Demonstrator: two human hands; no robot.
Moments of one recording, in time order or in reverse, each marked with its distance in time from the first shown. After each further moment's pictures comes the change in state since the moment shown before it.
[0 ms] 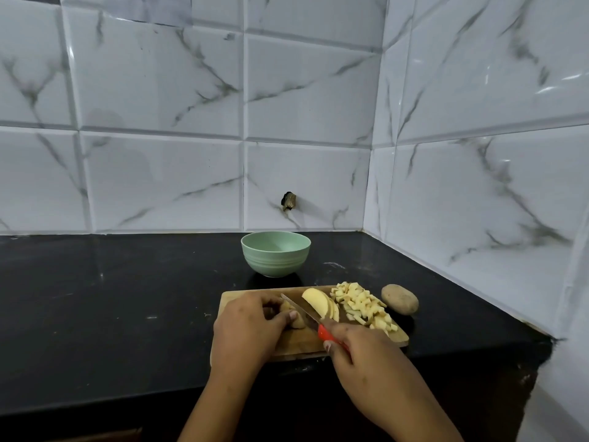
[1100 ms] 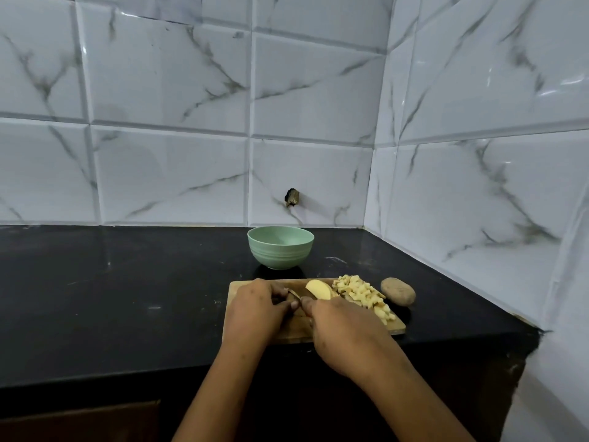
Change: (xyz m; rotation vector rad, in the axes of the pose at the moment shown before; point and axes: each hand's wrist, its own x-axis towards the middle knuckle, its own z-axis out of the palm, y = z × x) left_hand 0.013 -0.008 0.004 0.008 -0.069 0.012; right_hand 0.024 -0.036 -0.007 -0.411 -0.199 -0.109
